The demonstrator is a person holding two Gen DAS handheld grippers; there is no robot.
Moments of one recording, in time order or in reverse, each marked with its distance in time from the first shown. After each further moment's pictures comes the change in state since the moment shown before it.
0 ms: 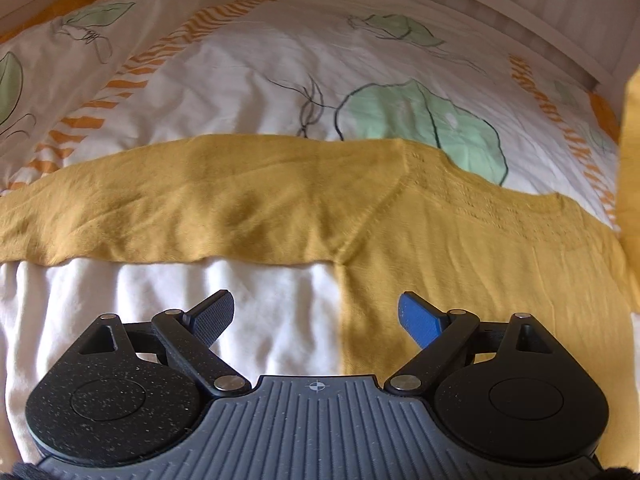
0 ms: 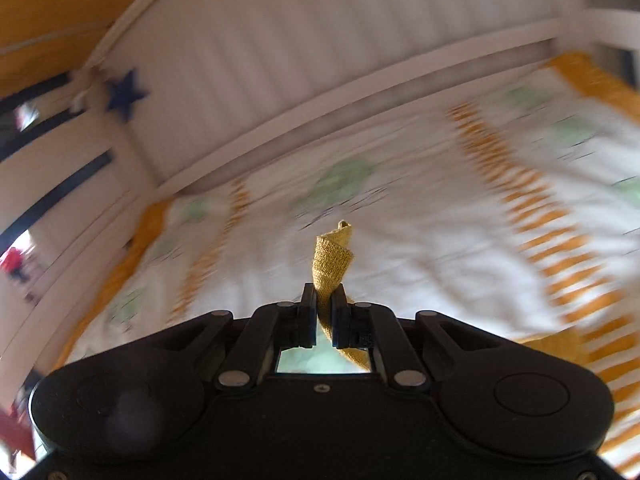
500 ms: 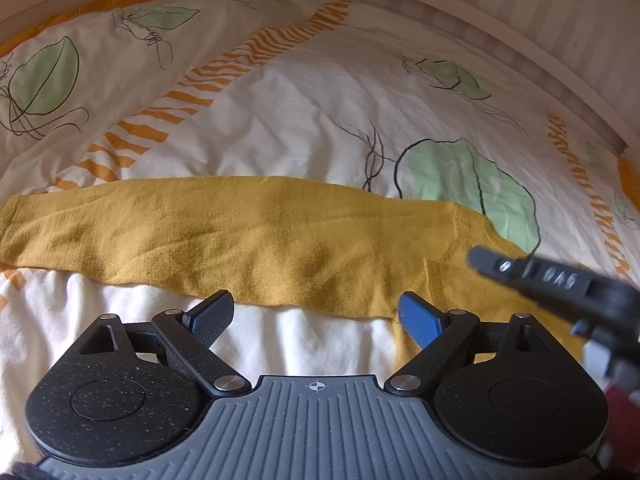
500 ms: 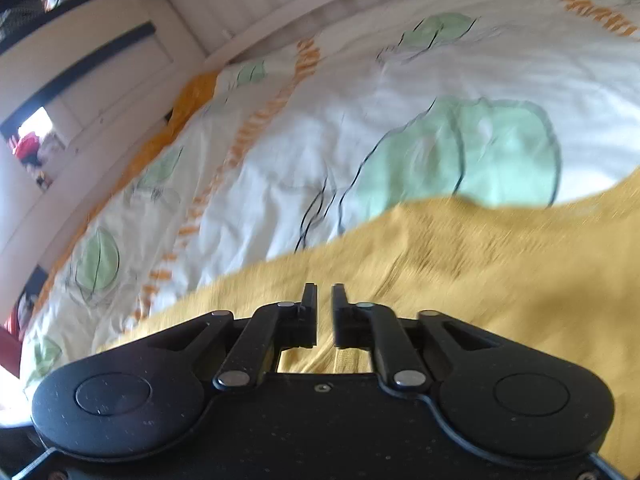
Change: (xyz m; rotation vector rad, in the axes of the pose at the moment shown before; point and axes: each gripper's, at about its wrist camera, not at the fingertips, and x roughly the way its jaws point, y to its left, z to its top) left arm -0.015 0.045 0.023 -0.135 -0.063 0.049; right arm 0.144 0.107 -0.175 -0.056 0.255 0.119
